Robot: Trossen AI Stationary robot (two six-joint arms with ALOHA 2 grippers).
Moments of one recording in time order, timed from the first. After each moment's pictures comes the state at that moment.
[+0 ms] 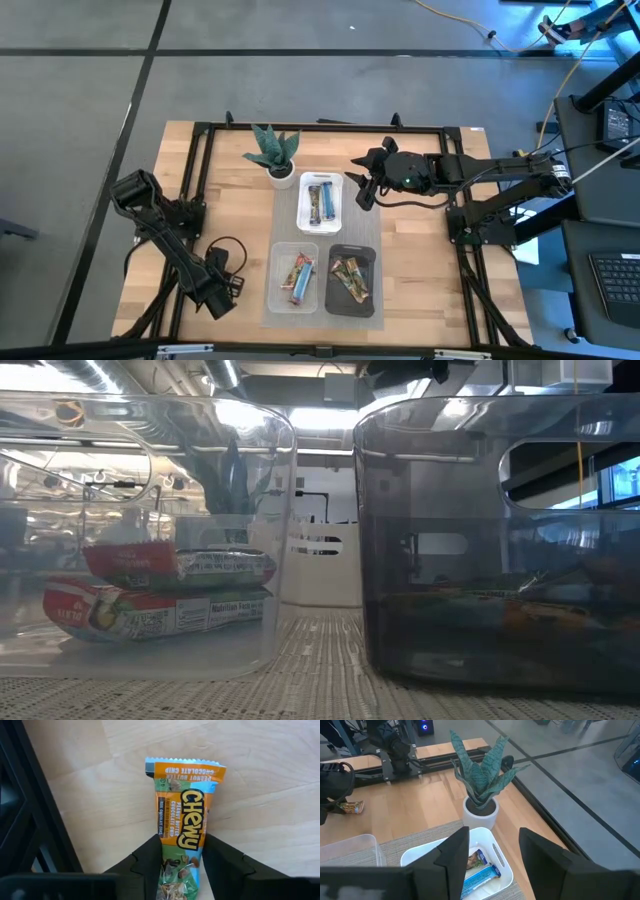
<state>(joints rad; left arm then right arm) -0.92 1.68 0.86 -0.94 0.01 -2.24 0.07 1.33 1.29 -0.49 0.47 0.21</state>
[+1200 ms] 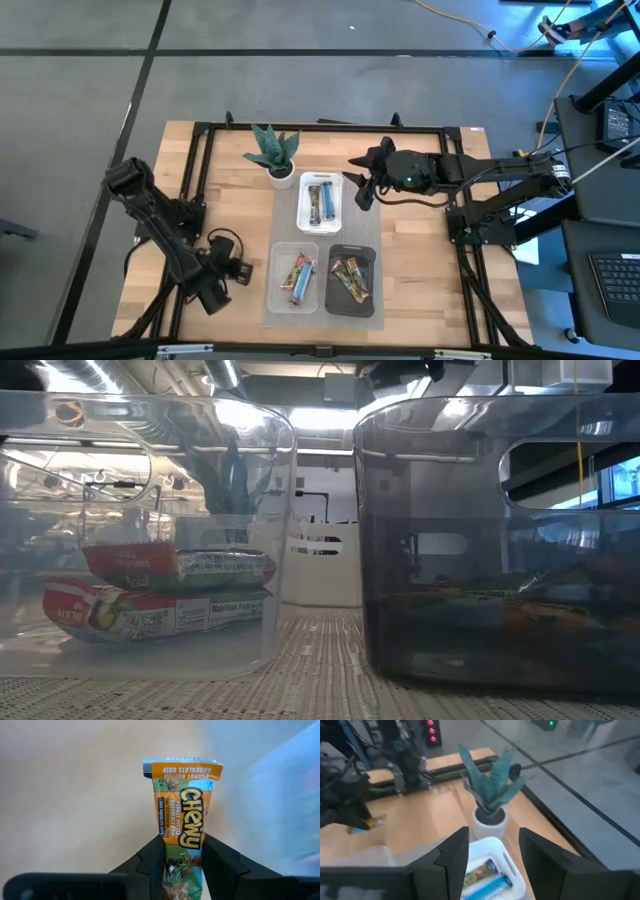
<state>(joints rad) -0.91 1.52 0.86 -0.94 -0.48 -2.25 0.07 1.33 1.29 -0.44 0.44 0.23</state>
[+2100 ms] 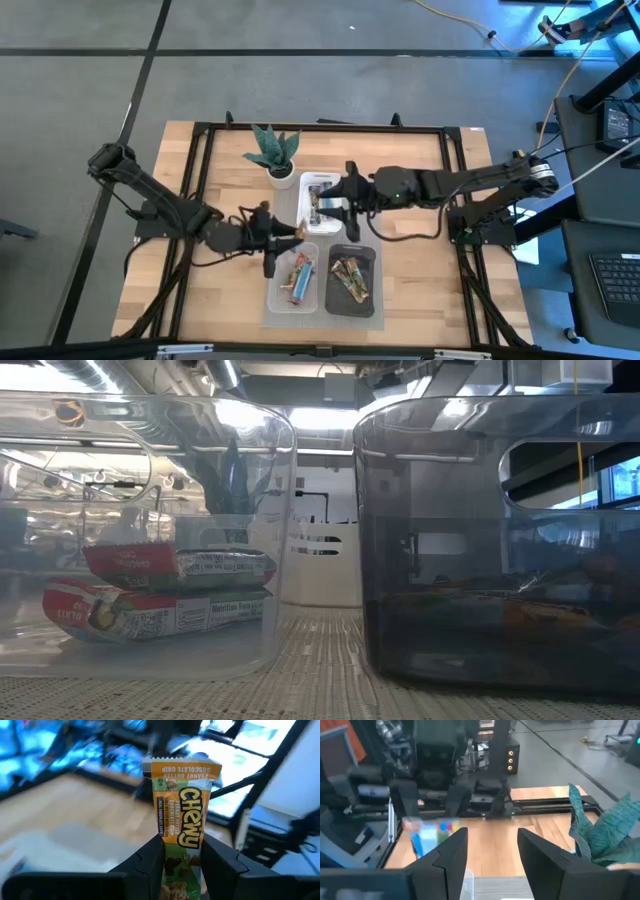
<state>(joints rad) -0.52 1.25 0.86 0.14 -0.65 -0.47 0.16 1.46 1.29 -0.08 0.13 0.12</state>
